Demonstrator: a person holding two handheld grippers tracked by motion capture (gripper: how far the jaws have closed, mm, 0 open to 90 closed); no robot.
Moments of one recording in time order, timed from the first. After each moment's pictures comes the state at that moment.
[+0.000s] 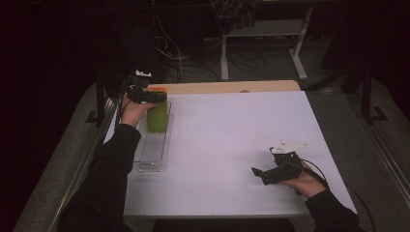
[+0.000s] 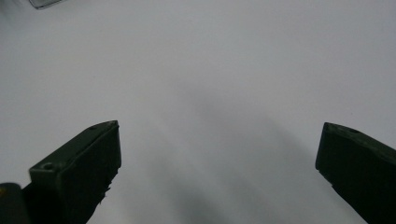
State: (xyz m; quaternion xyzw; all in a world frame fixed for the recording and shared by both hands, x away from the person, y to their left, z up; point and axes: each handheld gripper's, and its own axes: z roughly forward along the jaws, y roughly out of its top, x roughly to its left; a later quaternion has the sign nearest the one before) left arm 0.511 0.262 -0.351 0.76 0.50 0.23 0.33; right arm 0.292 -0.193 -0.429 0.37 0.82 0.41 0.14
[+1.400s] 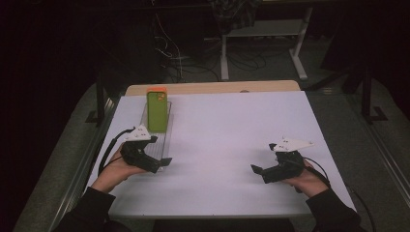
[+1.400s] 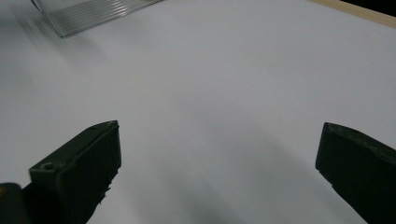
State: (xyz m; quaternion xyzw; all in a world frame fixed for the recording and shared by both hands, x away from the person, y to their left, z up) left arm 0.325 0.252 -0.382 0.86 0.28 0.11 0.42; right arm 0.288 -0.192 -0.410 0.35 0.81 0.44 0.15
